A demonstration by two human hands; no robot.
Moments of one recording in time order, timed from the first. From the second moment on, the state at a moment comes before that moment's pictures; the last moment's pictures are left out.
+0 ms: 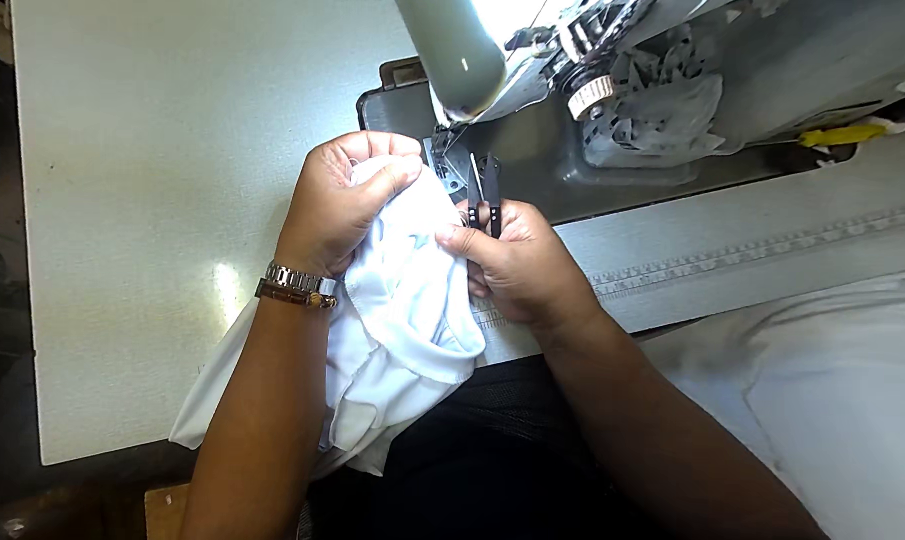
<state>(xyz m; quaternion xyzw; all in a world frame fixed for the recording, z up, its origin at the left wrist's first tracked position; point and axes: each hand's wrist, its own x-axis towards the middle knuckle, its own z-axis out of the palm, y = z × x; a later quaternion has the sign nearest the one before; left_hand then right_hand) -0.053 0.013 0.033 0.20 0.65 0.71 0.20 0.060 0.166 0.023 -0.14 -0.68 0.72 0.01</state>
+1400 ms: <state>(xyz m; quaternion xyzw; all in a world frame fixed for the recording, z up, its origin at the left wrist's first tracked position) -0.056 -0.055 0.048 0.16 0.78 0.61 0.01 0.075 0.187 -0.007 0.09 -0.97 0.21 0.11</state>
